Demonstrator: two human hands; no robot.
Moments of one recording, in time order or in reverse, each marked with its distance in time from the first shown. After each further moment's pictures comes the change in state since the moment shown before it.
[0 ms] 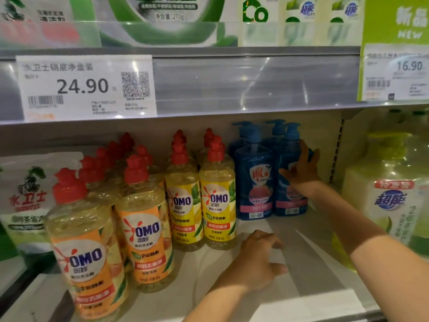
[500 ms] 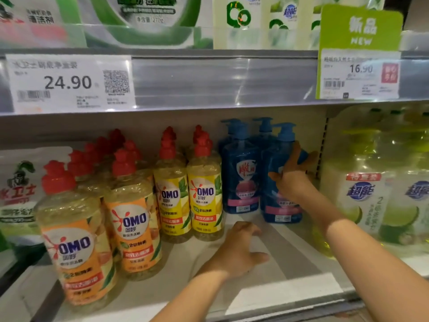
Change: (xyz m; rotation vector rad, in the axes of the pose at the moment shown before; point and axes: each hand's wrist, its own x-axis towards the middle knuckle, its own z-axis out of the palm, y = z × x) left_hand -0.003 -0.005 0.003 -0.051 0.011 -0.048; right_hand -0.050 -0.013 -0.019 -0.142 -0.041 0.017
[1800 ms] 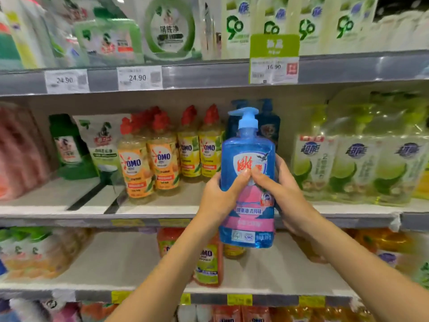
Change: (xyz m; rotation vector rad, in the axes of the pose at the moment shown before) left_hand -0.142 0.140 0.006 -0.840 0.587 -0.177; right_hand -0.217 0.020 -0.085 1.157 -0.491 -0.181
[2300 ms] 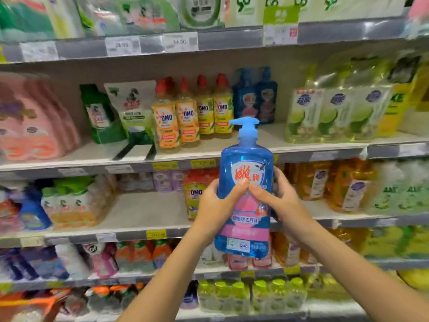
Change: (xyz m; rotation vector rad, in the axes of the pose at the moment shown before) left_hand -0.189 -0.026 -0.080 0.001 -0.034 -0.098; right_hand -0.190 0.033 0.084 0.023 0.066 0.137
